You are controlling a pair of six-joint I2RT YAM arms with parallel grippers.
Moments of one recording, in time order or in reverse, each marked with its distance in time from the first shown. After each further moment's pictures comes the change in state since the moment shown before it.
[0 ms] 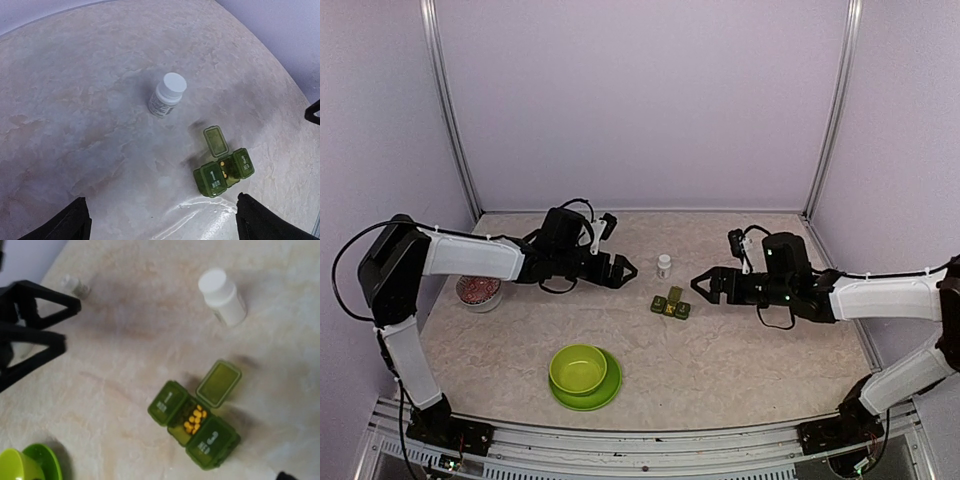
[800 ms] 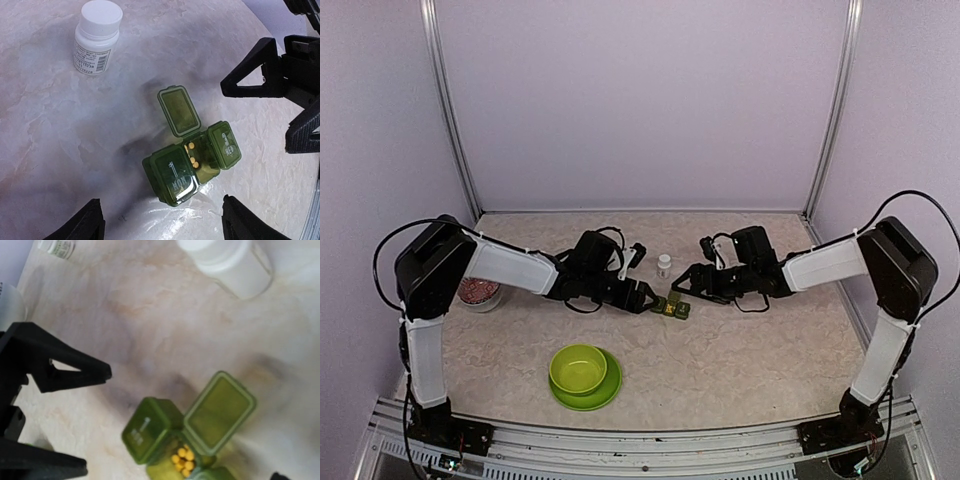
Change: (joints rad) left arm -0.106 0.198 0.071 0.032 0.102 -0.072; right arm -0.105 0.466 0.271 0.008 -0.306 0.014
